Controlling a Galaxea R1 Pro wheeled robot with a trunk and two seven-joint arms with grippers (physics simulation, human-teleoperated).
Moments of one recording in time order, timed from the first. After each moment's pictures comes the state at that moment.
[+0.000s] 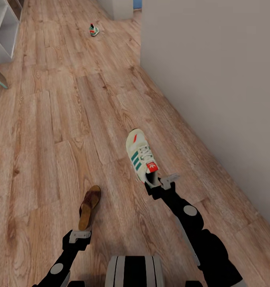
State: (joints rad) left arm -0.39 0.05 0.05 -0.53 -0.09 -0.32 0.01; right arm -0.43 0.02 0.27 -1.49 0.04 0.37 0.11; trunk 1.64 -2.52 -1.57
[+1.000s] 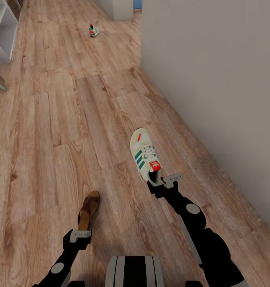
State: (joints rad) left arm -0.39 0.05 0.05 -0.54 -0.09 -0.32 0.01; right arm -0.43 0.02 0.23 -1.51 0.03 0.41 0.11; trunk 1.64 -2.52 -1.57
